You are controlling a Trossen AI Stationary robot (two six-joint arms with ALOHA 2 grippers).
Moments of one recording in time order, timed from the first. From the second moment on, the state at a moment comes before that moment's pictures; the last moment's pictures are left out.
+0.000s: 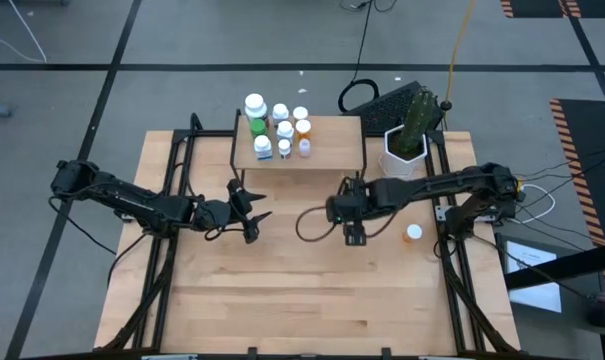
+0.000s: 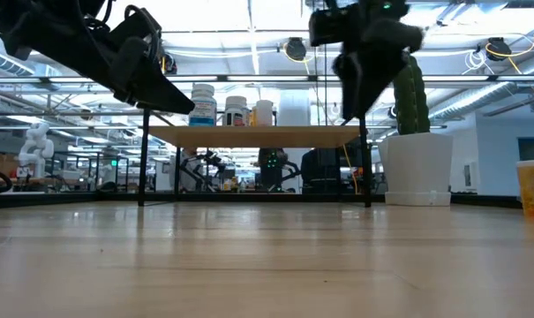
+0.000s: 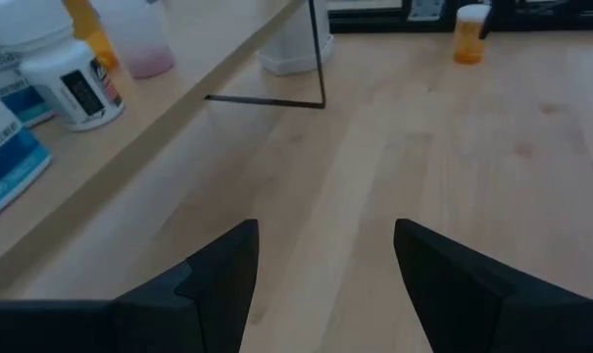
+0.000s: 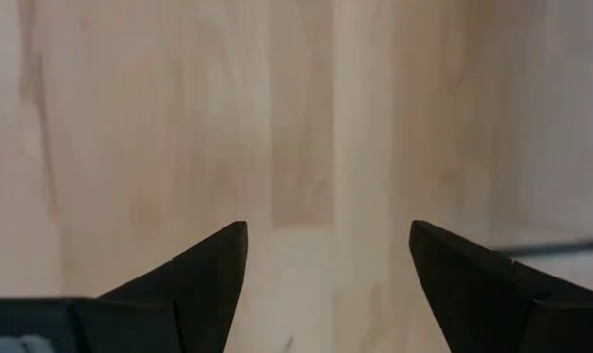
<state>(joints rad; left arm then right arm) -0.16 1.13 0.44 0.26 -0.52 -0.08 0.07 1.64 1.34 -1.00 0.22 0.03</state>
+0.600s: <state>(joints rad) -0.16 1.13 0.44 0.26 -0.51 -0.08 0.29 1.58 1.31 -1.47 0.37 0.58</state>
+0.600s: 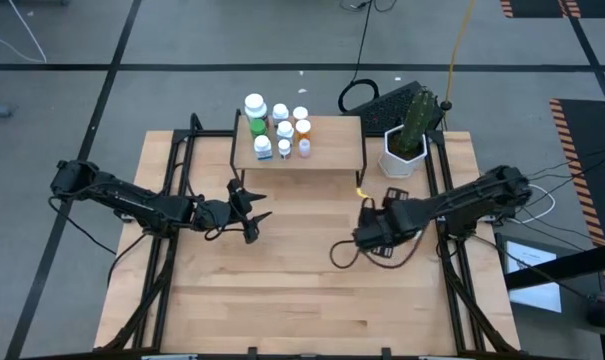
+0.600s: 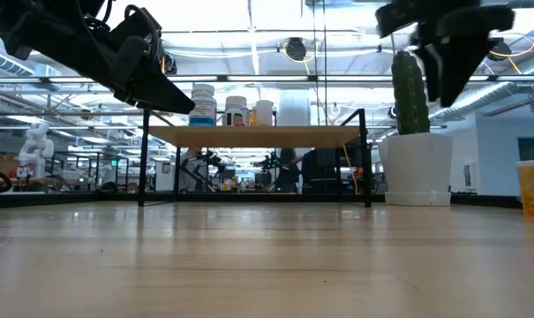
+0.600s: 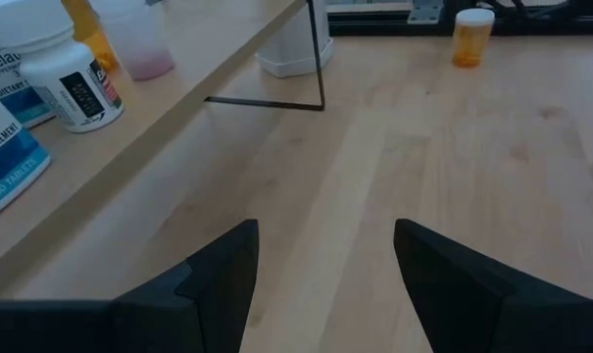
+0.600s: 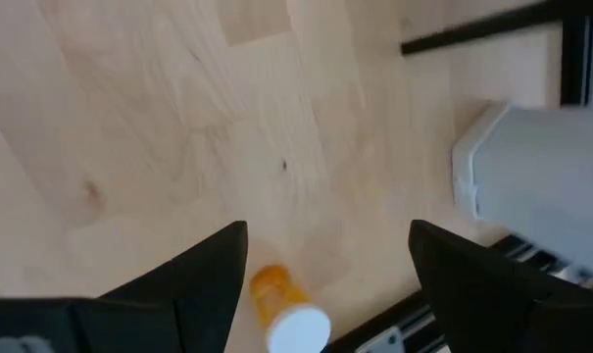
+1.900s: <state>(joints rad) -0.17 1.13 0.44 0.23 -0.48 -0.21 0.33 1.03 0.63 -1.18 0.18 0.89</state>
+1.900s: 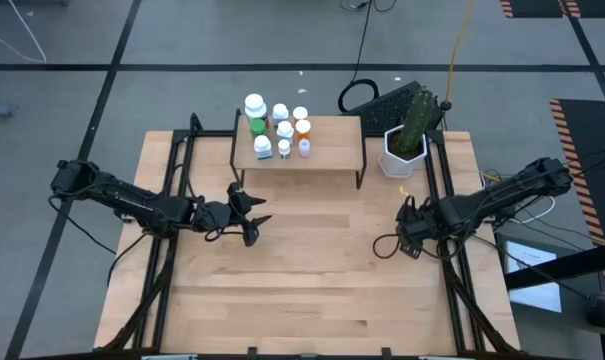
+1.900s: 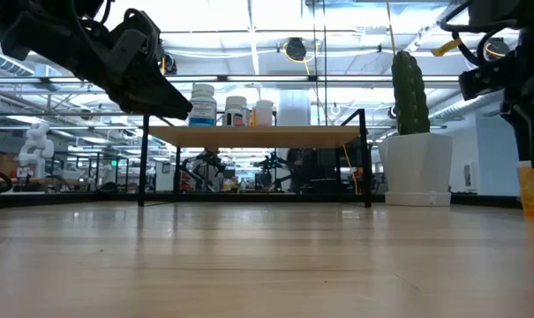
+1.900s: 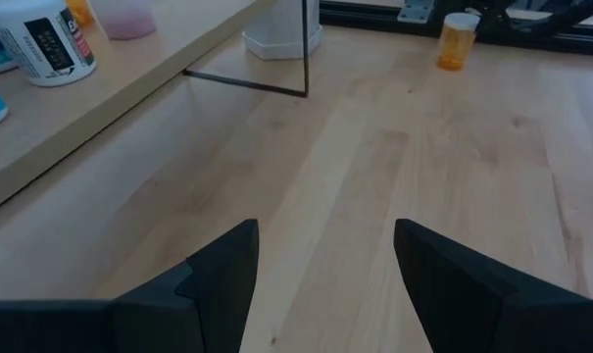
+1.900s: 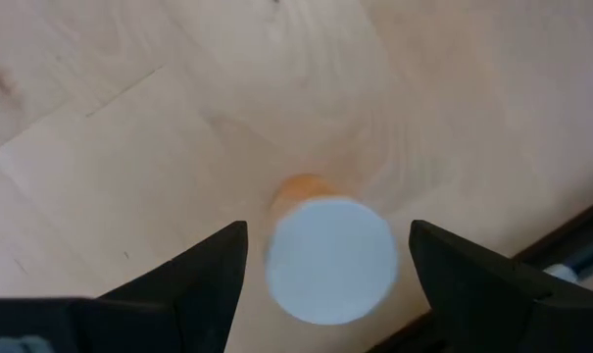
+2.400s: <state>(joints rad) -0.17 1.13 0.44 0.24 -0.50 -0.22 0.33 1.03 0.57 -1.07 0.10 0.90</state>
